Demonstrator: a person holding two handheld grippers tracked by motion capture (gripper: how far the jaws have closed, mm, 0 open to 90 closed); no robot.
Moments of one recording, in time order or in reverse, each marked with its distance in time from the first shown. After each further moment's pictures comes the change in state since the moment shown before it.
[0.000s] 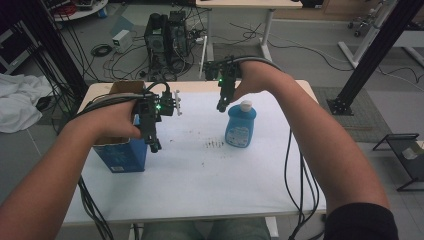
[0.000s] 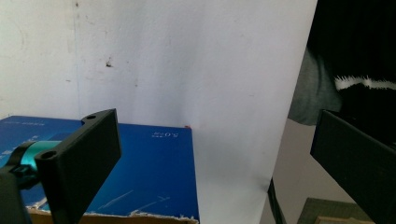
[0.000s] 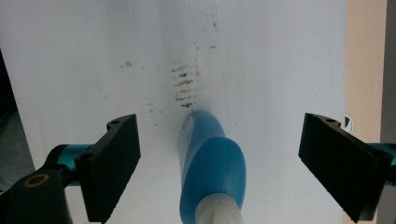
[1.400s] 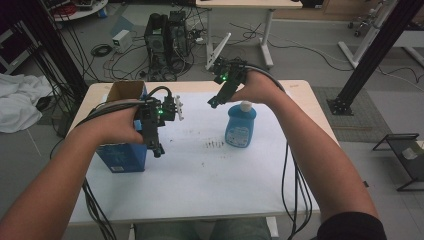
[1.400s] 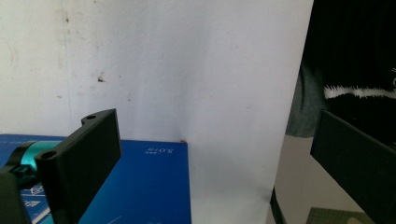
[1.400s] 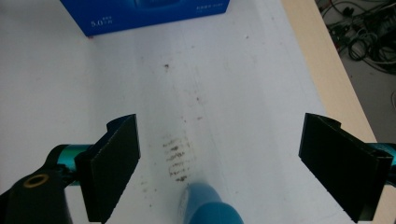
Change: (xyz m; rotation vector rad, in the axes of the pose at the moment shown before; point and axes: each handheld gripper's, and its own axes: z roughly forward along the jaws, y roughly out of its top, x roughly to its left) left arm -0.005 0.000 0.012 -0.046 -0.007 0.020; right arm -0.004 -0.026 0.013 -0.402 -0.044 0.157
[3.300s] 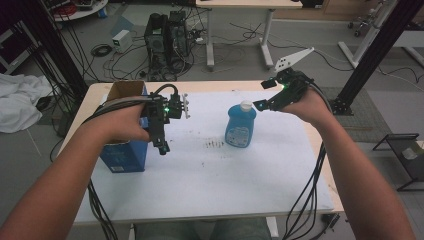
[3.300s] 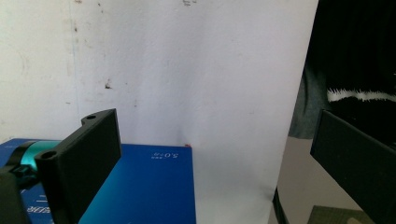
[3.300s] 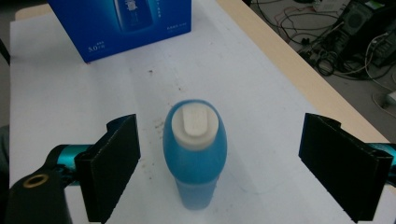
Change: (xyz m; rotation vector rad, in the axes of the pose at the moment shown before) left arm 0.002 0.016 -0.004 0.022 0.010 0.006; right arm -0.002 -0.142 -0.062 -0.302 -0.064 0.204
